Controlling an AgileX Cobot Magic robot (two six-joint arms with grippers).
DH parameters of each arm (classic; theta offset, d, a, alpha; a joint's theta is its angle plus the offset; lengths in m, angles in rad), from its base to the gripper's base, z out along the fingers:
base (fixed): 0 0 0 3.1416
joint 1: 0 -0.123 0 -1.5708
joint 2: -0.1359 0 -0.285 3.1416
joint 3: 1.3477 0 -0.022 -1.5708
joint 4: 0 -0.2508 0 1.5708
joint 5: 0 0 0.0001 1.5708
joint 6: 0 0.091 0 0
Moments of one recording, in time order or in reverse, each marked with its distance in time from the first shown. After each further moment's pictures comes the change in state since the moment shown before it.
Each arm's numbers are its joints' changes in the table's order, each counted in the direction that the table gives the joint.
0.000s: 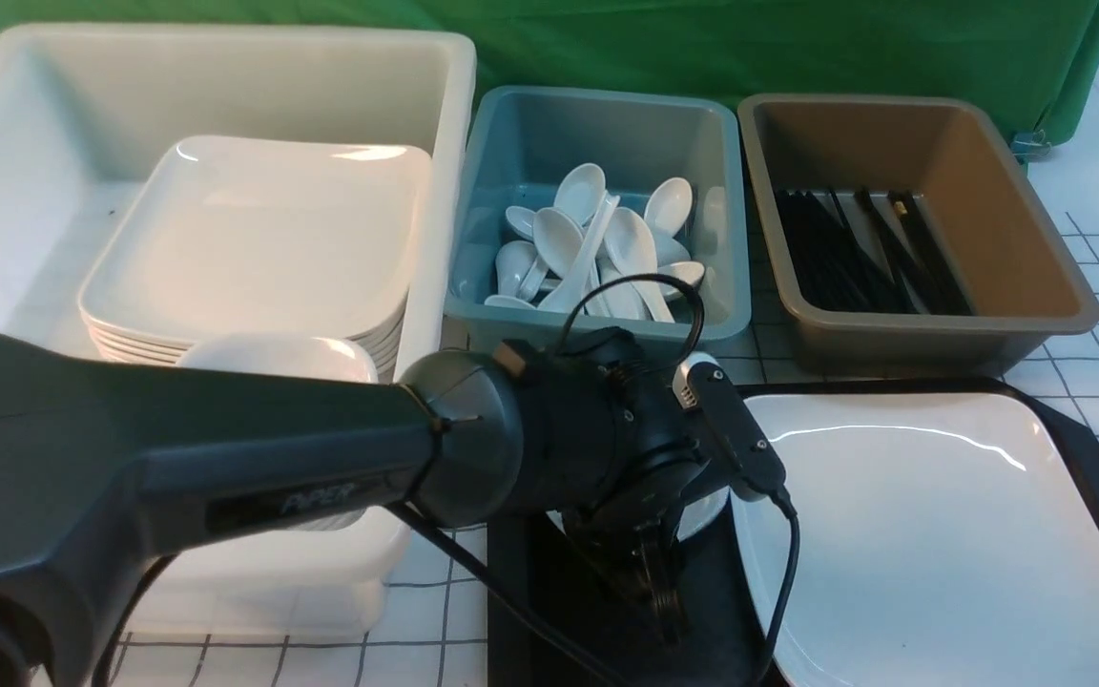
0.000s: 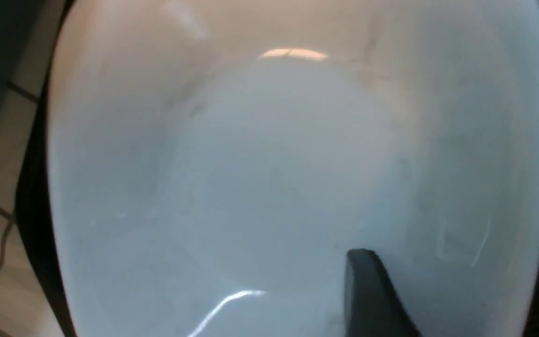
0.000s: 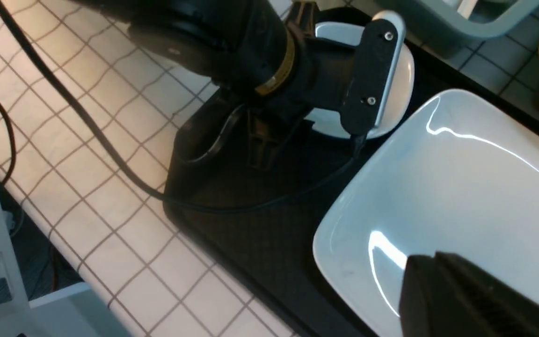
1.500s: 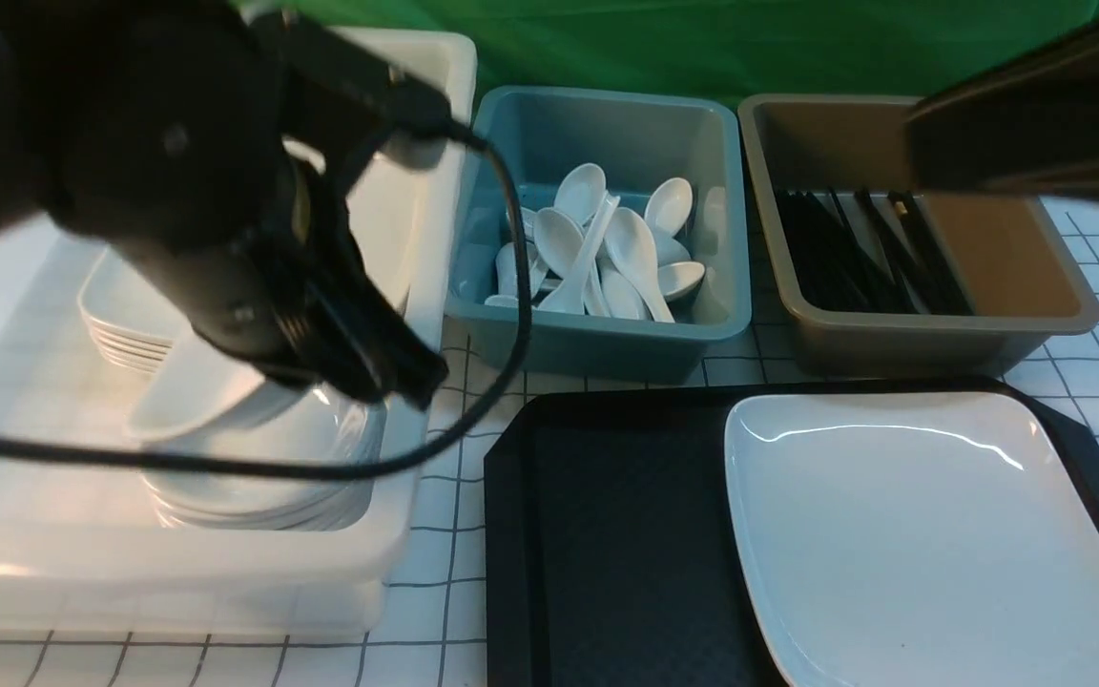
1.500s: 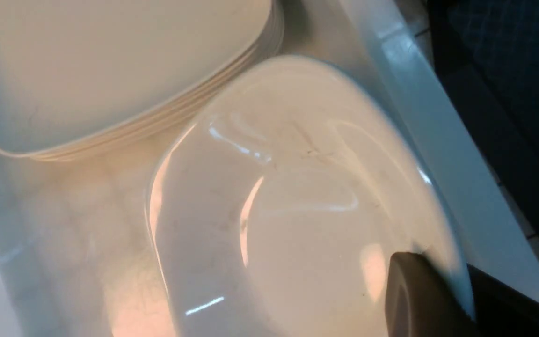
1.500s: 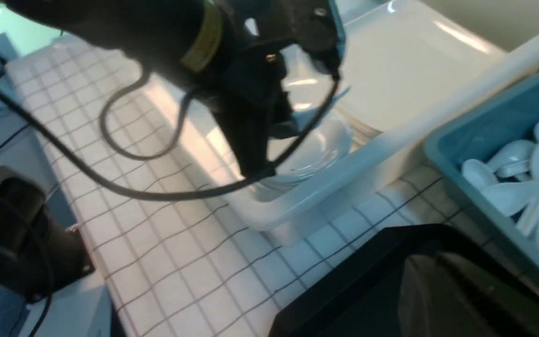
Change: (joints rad) right arm -0.149 -0.262 -0.314 -0.262 -0.097 -0.100; left arm -0.191 0.565 0.042 -0.035 0.473 -0.317
